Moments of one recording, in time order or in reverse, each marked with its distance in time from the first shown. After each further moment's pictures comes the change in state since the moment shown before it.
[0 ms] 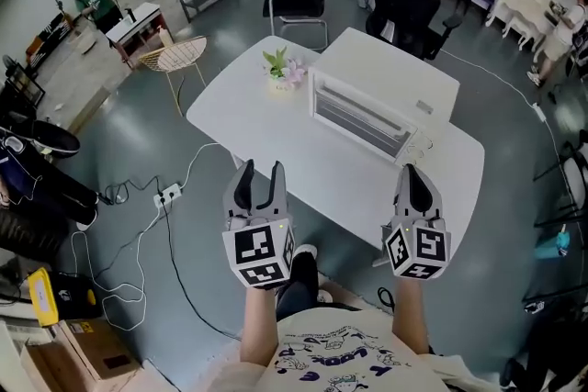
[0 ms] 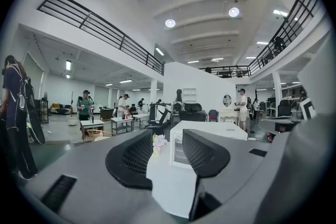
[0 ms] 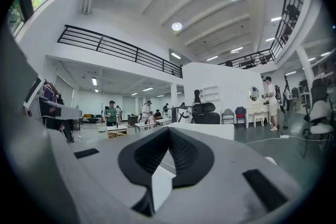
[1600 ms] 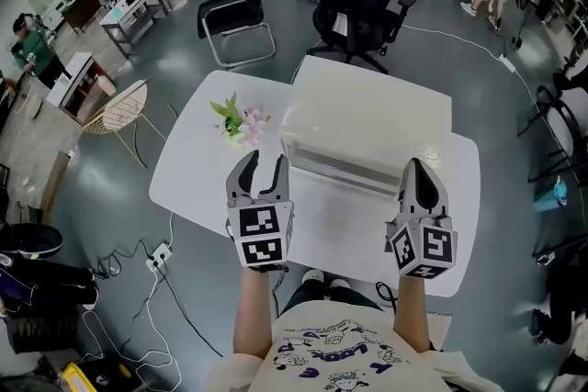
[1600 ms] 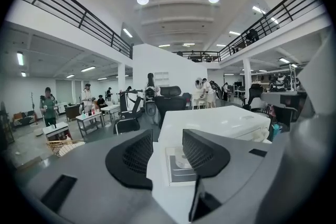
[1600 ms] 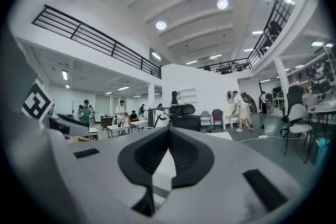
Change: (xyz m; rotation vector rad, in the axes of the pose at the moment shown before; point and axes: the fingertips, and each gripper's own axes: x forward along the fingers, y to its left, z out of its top) left arm 0.302 -0.030 -0.017 0.159 0.188 -0.340; right arm 0.185 -0.071 0.009 0.022 -0.011 -0.287
